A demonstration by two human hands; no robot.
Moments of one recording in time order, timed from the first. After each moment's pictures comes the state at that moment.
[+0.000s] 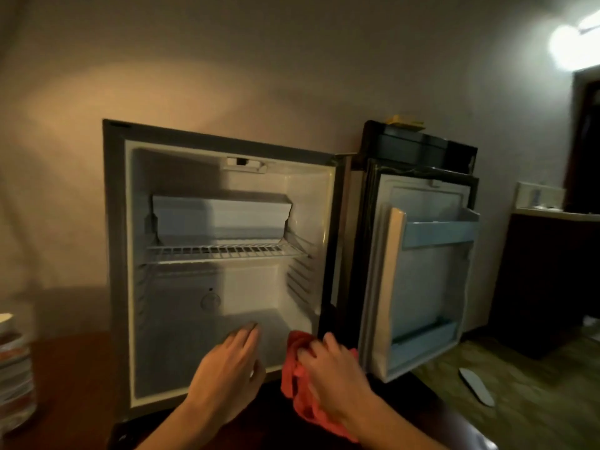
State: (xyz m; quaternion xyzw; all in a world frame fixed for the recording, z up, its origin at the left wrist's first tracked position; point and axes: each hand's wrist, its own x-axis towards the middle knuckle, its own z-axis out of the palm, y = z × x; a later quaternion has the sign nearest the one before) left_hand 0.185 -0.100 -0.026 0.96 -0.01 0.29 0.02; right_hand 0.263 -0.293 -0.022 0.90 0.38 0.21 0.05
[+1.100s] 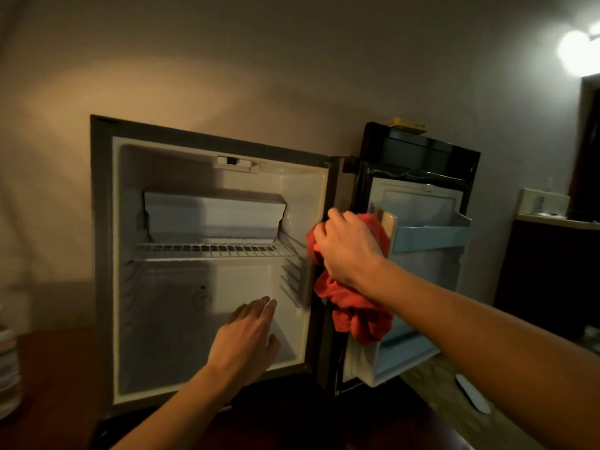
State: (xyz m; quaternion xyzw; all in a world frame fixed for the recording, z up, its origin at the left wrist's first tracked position) left_hand 0.229 -0.127 0.005 0.95 0.01 0.30 0.06; right_hand 0.299 -0.301 0.173 0.80 0.32 0.42 0.28
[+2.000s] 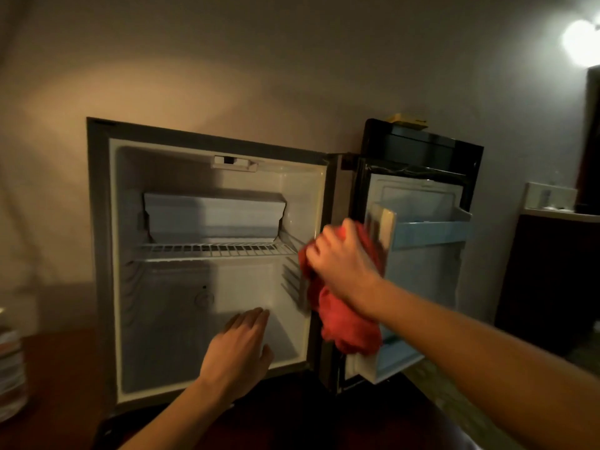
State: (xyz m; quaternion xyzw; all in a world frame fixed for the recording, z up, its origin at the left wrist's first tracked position) left_hand 0.219 -0.125 -0.010 0.96 0.03 0.28 0.05; right_hand 0.308 -0.305 0.135 0.77 0.34 0.47 0.26
